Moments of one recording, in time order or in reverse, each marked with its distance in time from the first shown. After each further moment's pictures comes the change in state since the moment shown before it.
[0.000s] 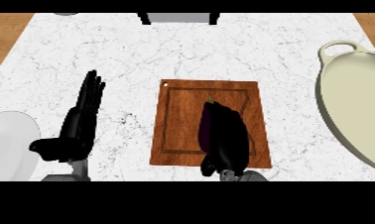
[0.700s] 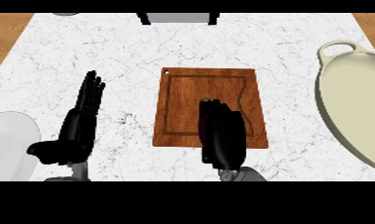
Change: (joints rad) left arm 0.017 -0.023 0.003 -0.041 -0.027 -0.002 0.026; right arm -0.044 -0.012 0.023 0.037 0.170 -0.117 -0.061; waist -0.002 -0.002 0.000
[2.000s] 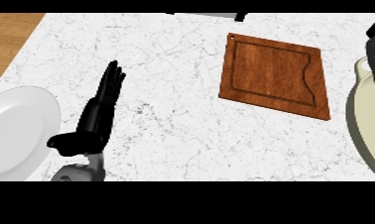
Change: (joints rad) left arm -0.085 -0.029 -0.070 0.010 -0.020 -0.029 0.009; right arm -0.682 -0.472 -0.951 0.689 0.298 0.043 0.324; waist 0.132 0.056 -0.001
